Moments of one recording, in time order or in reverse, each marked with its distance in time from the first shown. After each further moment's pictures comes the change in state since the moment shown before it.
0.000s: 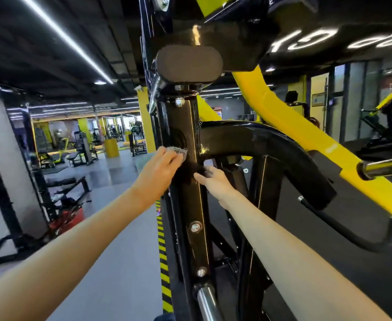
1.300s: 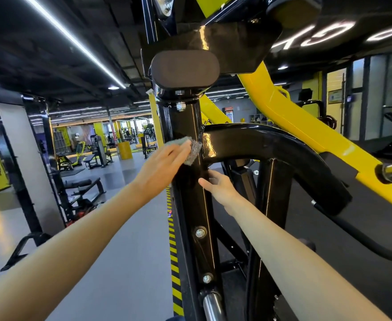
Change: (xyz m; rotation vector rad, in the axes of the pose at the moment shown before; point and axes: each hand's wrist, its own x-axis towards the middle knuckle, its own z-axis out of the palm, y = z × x) left_hand 0.016 -0.006 0.001 -0.138 -0.063 -0.164; right_hand -0.002 0.006 -0.006 0.077 -0.091 -0.053
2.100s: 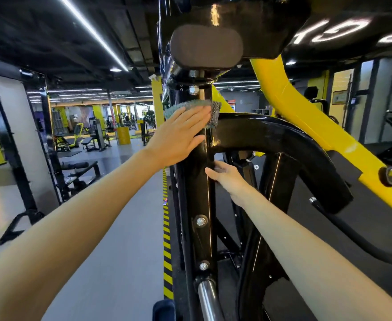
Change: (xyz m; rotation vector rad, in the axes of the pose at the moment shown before) left_hand 0.040 -0.015 -0.001 0.237 -0.170 0.043; right_hand -0.003 -0.007 -0.005 -0.030 -0.022 0.072
